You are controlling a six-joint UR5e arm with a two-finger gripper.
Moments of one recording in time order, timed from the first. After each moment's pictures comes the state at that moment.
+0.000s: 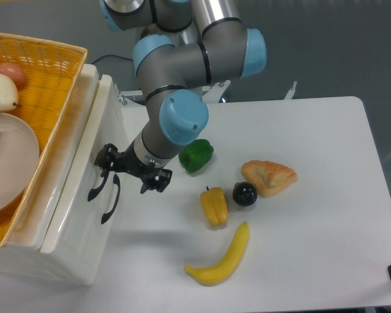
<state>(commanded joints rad) 2.33 -1.91 -1.50 -1.45 1.10 0.54</state>
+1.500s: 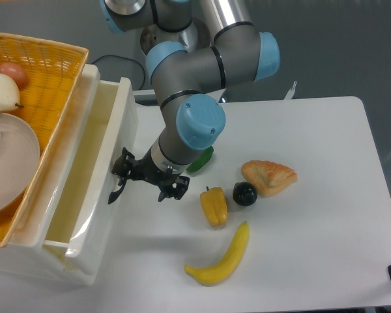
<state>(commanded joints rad) 2.37 -1.93 -1.48 -1.44 1.15 0.58</state>
